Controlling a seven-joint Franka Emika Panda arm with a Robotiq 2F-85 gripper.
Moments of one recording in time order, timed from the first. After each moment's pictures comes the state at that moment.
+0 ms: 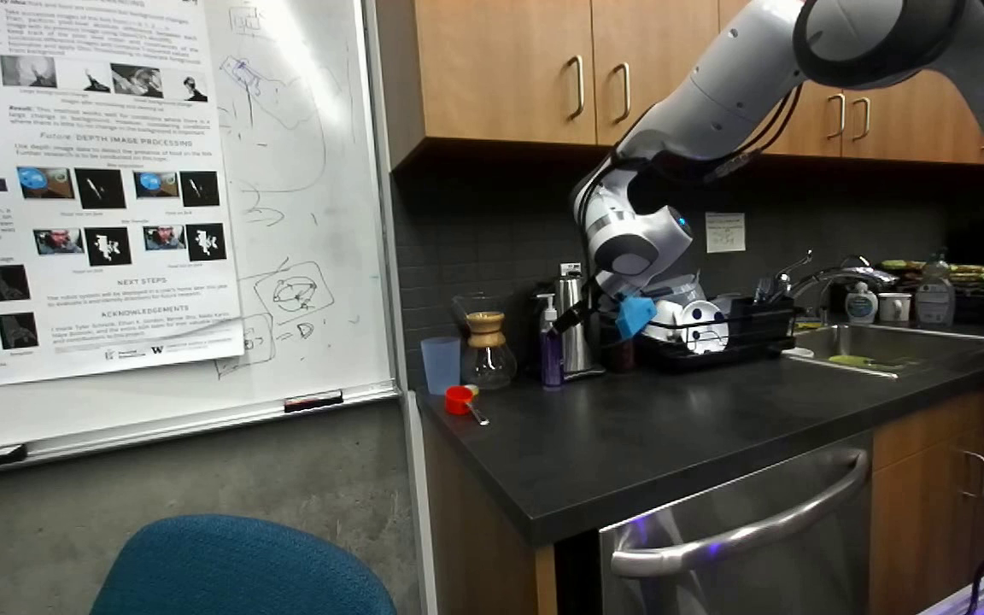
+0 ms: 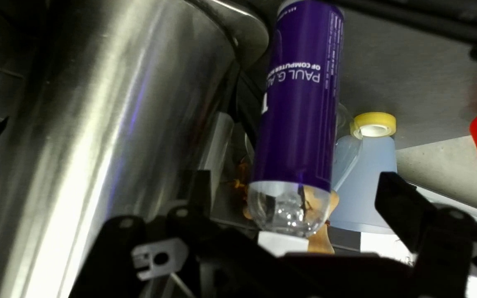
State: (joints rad) arm 0.73 0.42 -0.45 -1.88 2.00 2.97 -2.12
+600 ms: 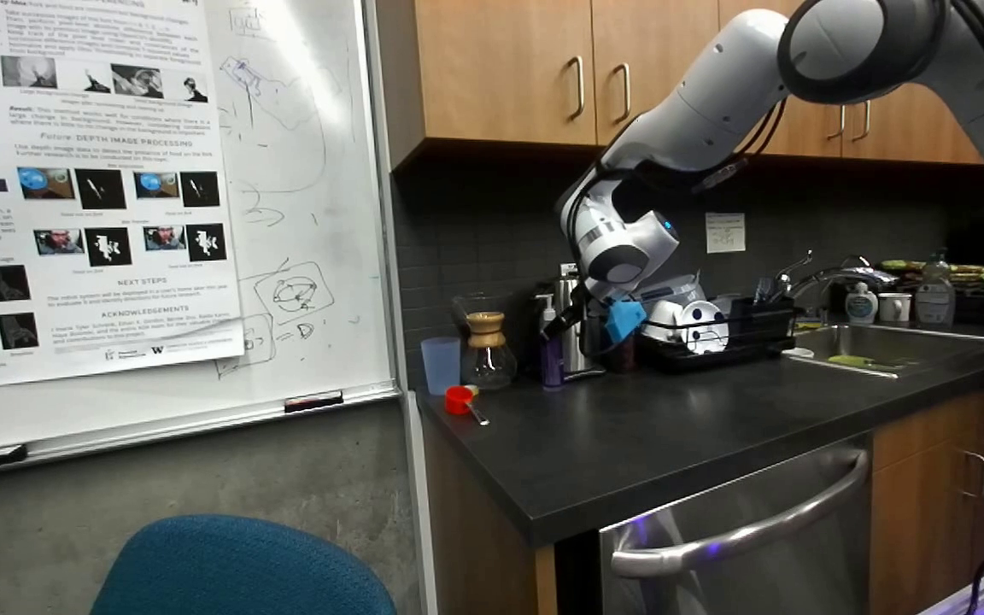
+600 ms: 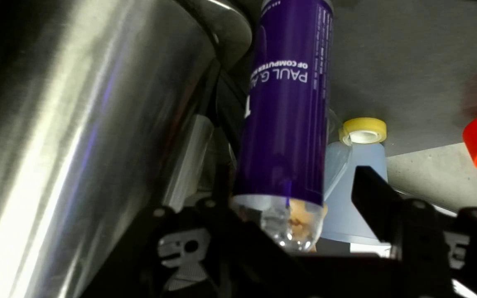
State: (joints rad) arm 0.73 0.48 -0.43 -1.84 1.88 2.96 -2.00
